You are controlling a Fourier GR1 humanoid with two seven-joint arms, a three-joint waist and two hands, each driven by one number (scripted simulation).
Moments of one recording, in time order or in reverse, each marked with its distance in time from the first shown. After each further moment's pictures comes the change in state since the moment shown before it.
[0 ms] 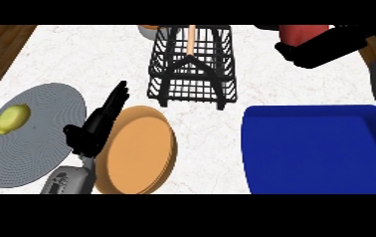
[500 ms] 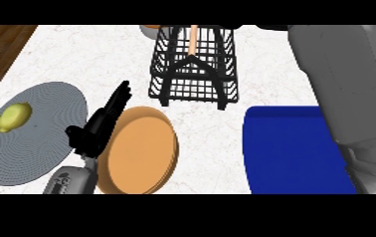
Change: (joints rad) left arm 0.001 -0.014 -0.005 -0.011 -0.015 -0.001 0.000; right arm -0.318 0.183 0.052 0.405 0.095 -0.079 -0.005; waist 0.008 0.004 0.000
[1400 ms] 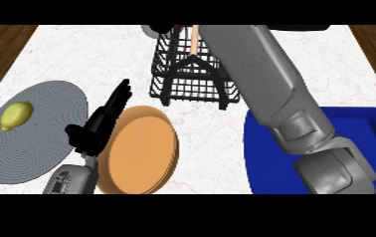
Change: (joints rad) left arm -0.010 -0.009 0.014 0.001 -0.007 -0.014 0.000; right arm -0.229 0.236 -0.074 0.579 0.019 -0.202 -0.247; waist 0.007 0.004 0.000
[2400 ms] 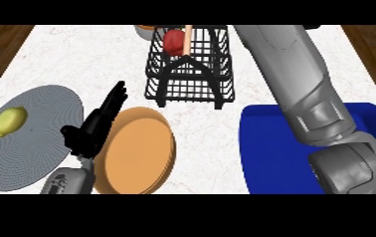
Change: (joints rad) left arm 0.022 0.001 0.023 -0.010 -0.003 0.003 0.015; right arm 0.001 -0.069 -0.082 0.030 -0.179 -0.317 0.112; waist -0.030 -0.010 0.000
